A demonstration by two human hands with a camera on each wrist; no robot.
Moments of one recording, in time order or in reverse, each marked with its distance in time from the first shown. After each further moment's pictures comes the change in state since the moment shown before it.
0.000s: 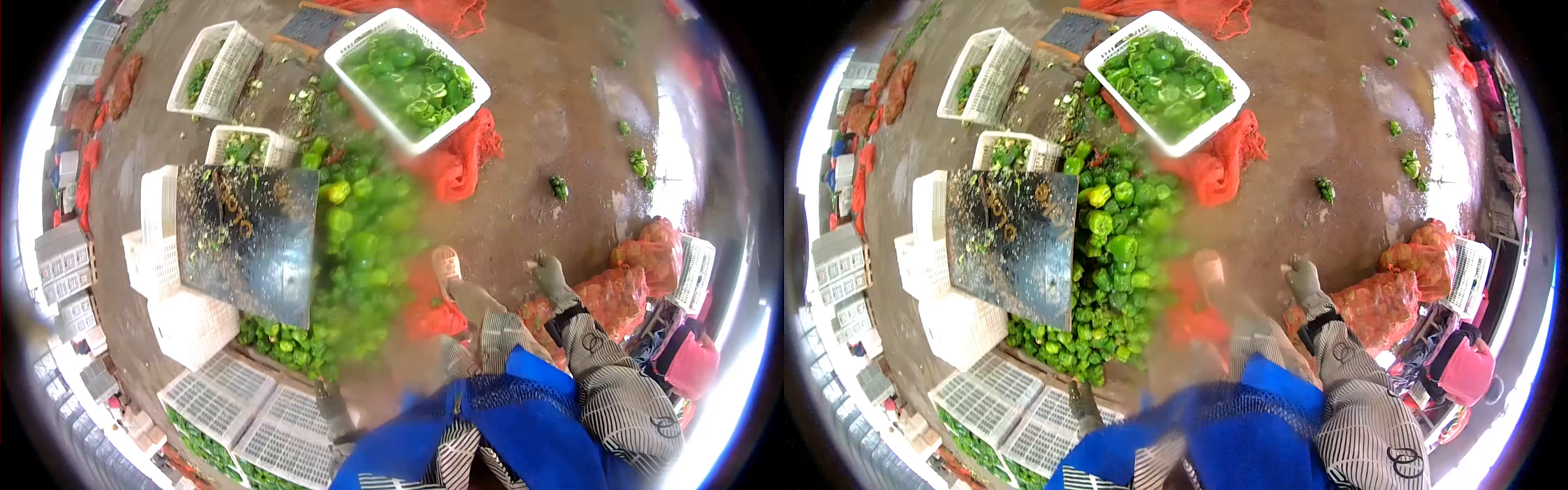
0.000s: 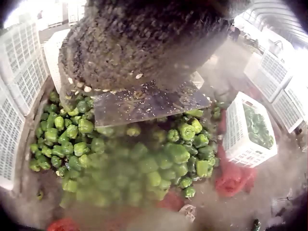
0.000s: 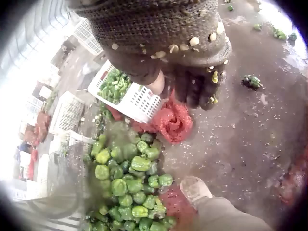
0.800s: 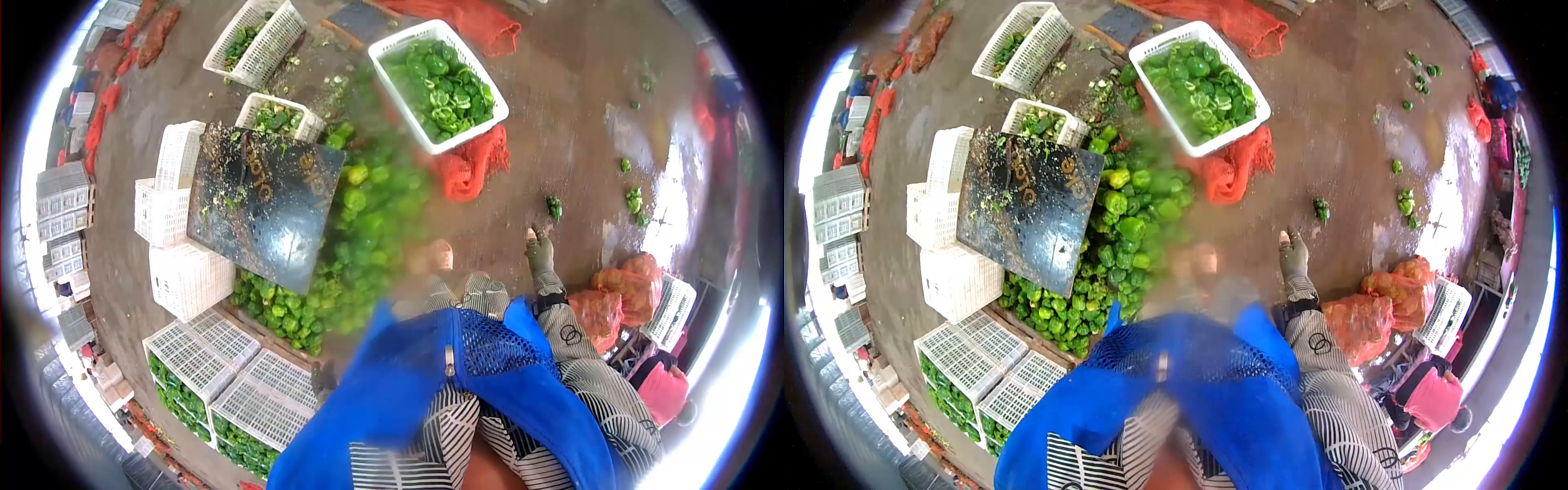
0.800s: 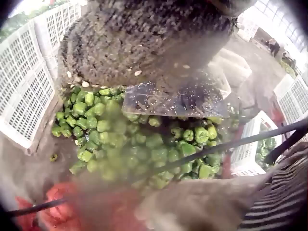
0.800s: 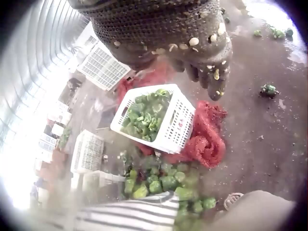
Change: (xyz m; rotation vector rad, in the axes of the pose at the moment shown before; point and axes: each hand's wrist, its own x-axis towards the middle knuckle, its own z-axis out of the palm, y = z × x) left_hand -0.076 -0.017 -0.056 0.469 0.070 0.030; right_hand 0.003 -0.079 -0.058 0.309 0.347 -0.171
